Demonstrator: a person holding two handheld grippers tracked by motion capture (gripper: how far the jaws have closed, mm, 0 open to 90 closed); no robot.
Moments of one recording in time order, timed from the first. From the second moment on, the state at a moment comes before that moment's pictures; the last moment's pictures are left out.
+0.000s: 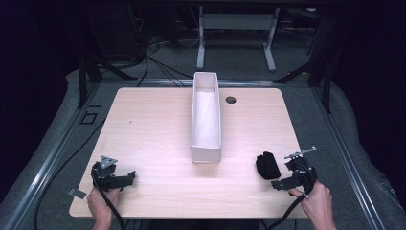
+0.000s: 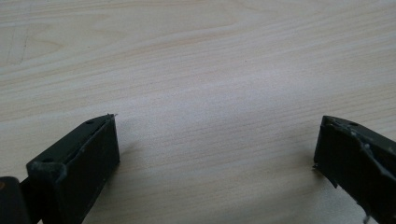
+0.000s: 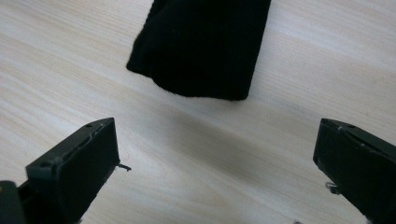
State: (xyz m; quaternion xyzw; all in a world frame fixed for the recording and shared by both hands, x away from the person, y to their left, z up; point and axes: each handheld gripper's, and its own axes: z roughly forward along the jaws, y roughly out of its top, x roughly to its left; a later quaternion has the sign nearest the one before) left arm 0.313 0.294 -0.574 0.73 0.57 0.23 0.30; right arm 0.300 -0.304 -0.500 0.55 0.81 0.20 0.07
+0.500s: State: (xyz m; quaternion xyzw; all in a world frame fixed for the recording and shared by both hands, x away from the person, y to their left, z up) left arm 0.313 0.294 -0.574 0.73 0.57 0.24 0.30; right arm 0.332 -0.282 -0.485 0.56 0.81 0.17 0.04
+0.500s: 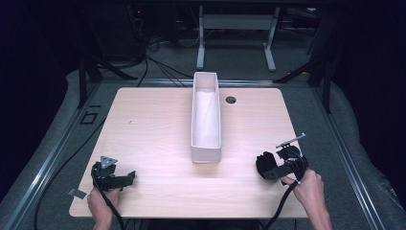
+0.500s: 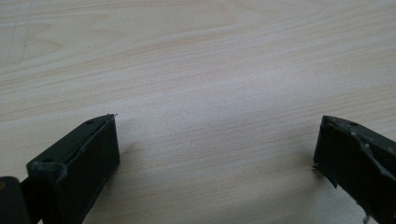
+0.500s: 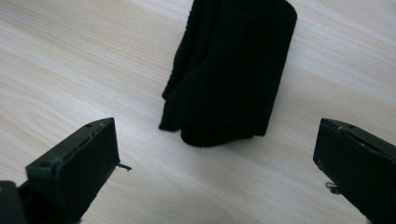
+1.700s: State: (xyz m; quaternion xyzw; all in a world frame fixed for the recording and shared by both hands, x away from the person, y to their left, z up) left arm 0.313 0.294 -0.574 0.73 0.57 0.24 0.30; right arm 0.369 -0.255 -0.507 0.55 0.82 0.15 0.04
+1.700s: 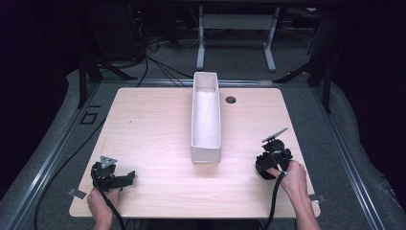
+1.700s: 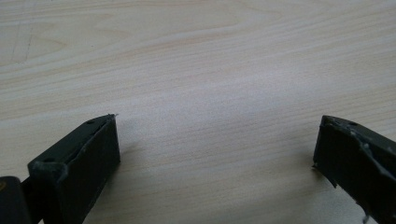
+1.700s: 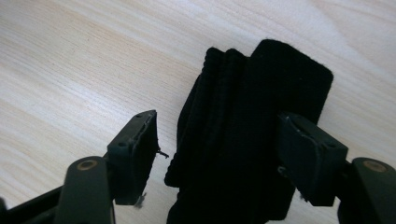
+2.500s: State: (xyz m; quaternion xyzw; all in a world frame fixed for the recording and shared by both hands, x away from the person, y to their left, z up) left arm 0.311 0.293 -0.574 0.72 0.58 0.25 0.29; right arm 0.366 -0.251 -0.506 0.59 0.79 0.14 0.08
